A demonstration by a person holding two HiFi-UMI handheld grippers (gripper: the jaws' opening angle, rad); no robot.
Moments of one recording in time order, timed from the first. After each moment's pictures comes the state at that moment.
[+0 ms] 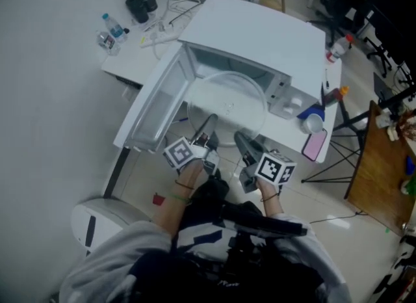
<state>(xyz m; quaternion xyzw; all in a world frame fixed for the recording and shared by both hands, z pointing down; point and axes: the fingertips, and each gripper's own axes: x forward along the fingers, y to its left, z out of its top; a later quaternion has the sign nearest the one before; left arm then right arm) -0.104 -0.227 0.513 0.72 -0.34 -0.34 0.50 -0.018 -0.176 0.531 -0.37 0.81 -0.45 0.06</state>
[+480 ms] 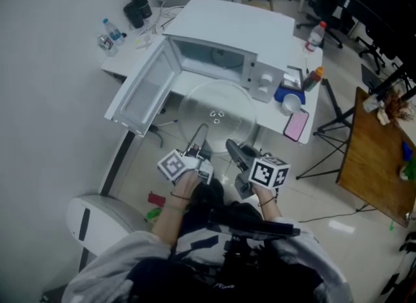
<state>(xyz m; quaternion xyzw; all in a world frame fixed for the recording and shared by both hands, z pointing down) -0.058 -0.108 0.500 0.72 -0.37 -0.36 0.47 0.036 -0.063 0.519 -0.33 0.84 -0.43 0.04</state>
